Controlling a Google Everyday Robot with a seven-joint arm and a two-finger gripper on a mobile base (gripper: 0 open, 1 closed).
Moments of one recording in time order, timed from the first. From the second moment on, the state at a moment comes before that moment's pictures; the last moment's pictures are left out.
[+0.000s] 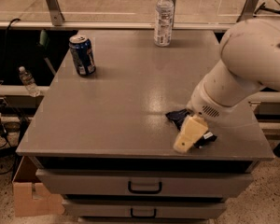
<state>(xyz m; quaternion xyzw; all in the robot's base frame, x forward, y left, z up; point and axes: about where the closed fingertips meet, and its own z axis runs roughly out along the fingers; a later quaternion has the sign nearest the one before) 0.472 -0.135 0.817 -0.54 0.82 0.03 0.17</state>
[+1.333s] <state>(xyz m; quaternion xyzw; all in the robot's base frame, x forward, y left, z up) 0.503 -0.130 0.881 -0.56 0.80 0.06 0.23</state>
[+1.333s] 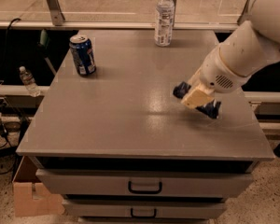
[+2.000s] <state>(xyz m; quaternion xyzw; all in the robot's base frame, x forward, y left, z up) 0.533 -0.137 0.947 -0.60 0.74 0.07 0.30</state>
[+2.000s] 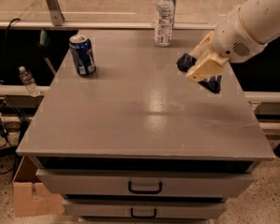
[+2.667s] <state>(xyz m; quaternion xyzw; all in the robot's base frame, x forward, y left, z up) 0.551 -0.149 0.950 -0.57 0.76 0.04 0.32</state>
